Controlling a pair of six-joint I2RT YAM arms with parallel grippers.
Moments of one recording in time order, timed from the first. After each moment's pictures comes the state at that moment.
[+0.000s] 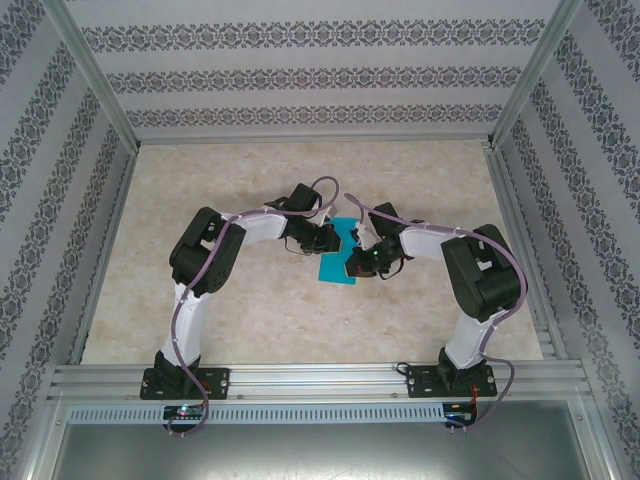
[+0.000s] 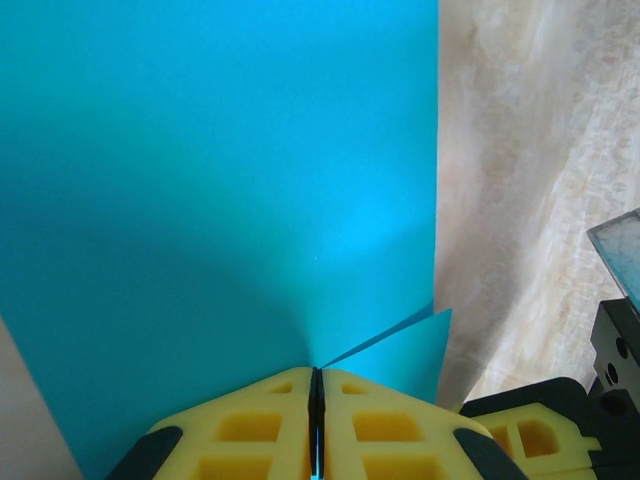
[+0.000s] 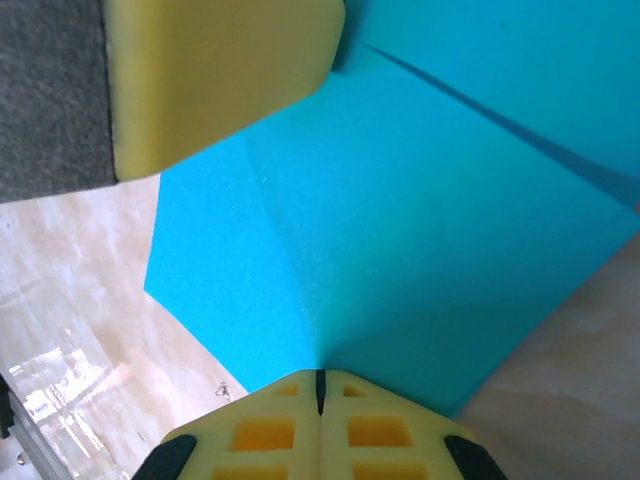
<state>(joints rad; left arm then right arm) -0.53 2.19 1.43 -0.31 0.64 -0.51 0.39 1.79 0.92 -0.42 -0.62 0.27</state>
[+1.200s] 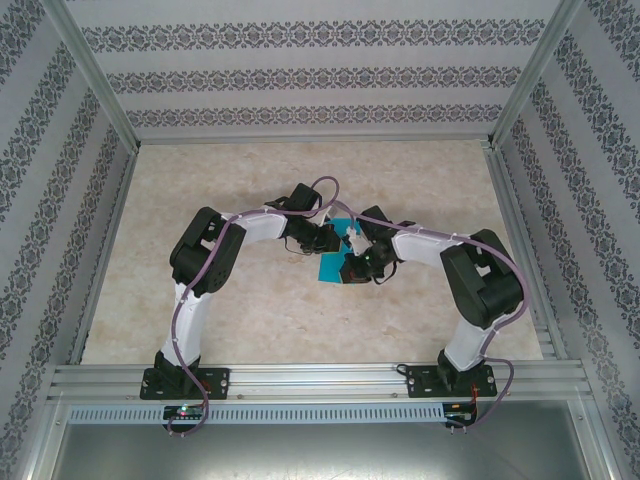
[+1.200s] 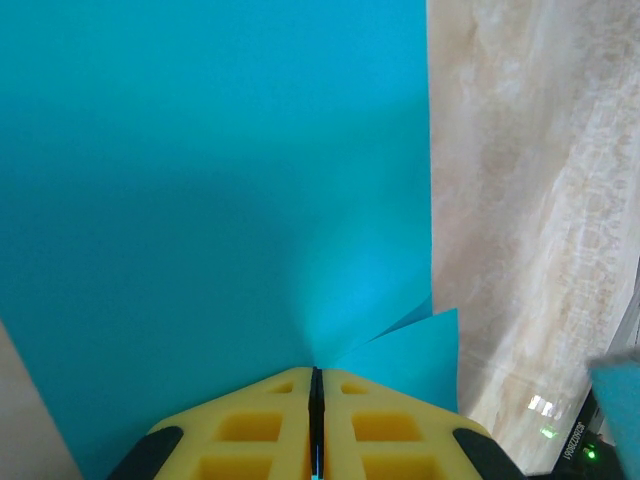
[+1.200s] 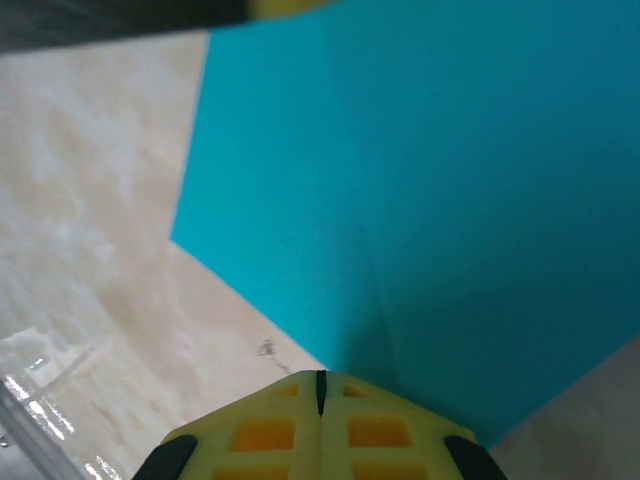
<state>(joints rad) -0.53 2.19 1.43 -0.31 0.64 -0.50 0.47 1.76 0.94 -0.50 -0.54 0.31</state>
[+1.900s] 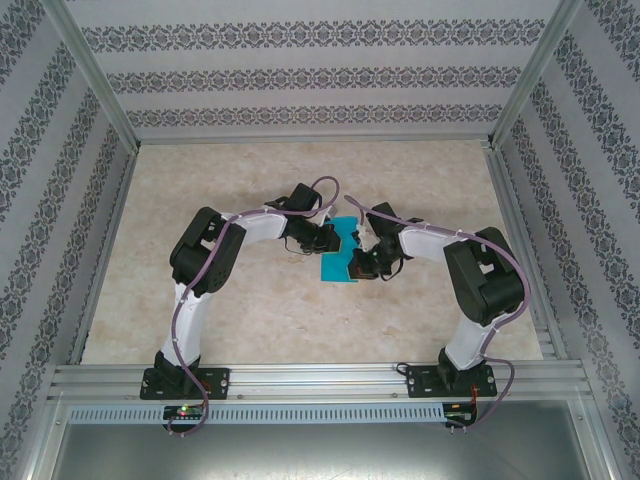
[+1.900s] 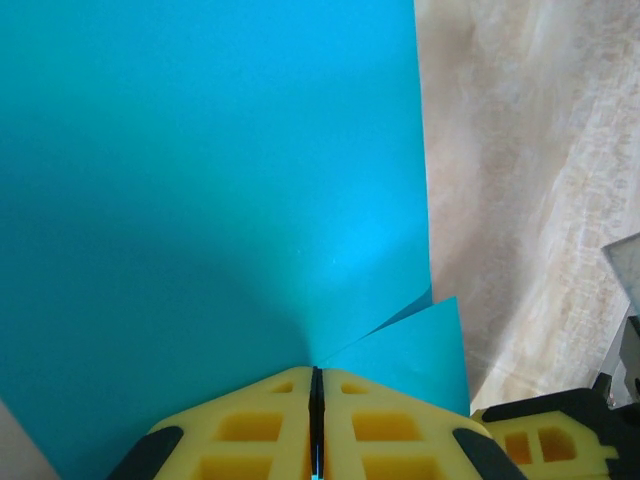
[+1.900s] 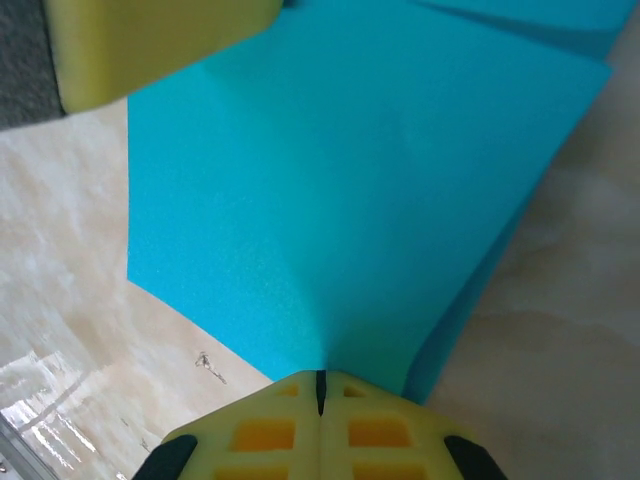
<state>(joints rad) -0.53 2.19 1.43 -0.31 0.64 -0.50 0.40 1.76 0.94 -0.51 -0.54 0.31</state>
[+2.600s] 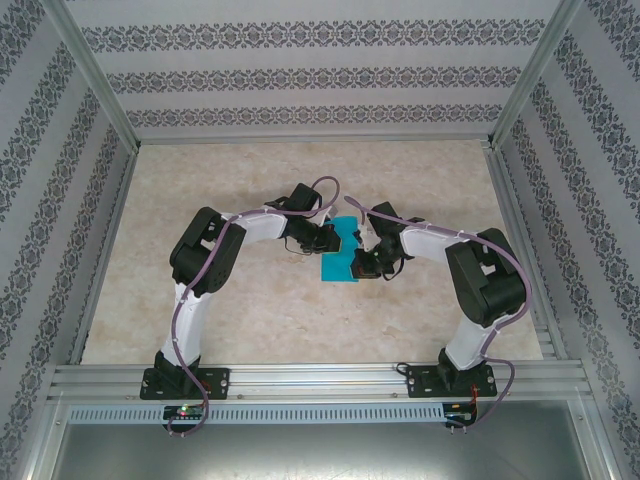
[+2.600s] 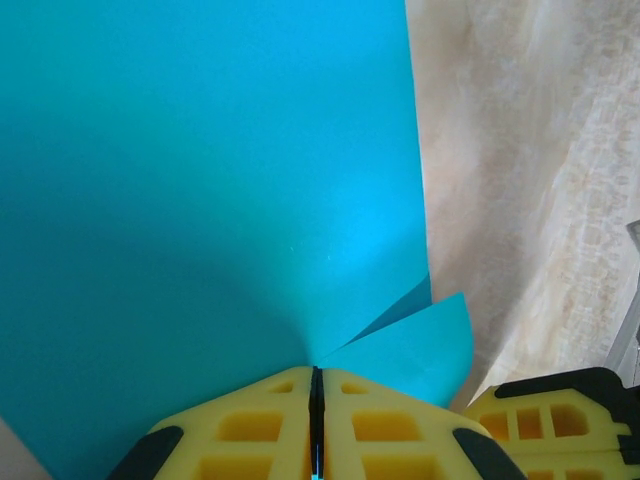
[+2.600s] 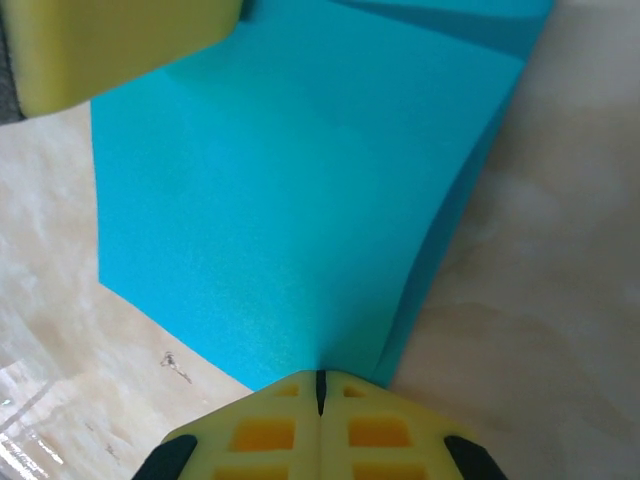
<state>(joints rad) -0.53 2.19 1.43 -0.31 0.64 -0.48 0.40 1.75 0.94 -0.54 -0.47 0.28</state>
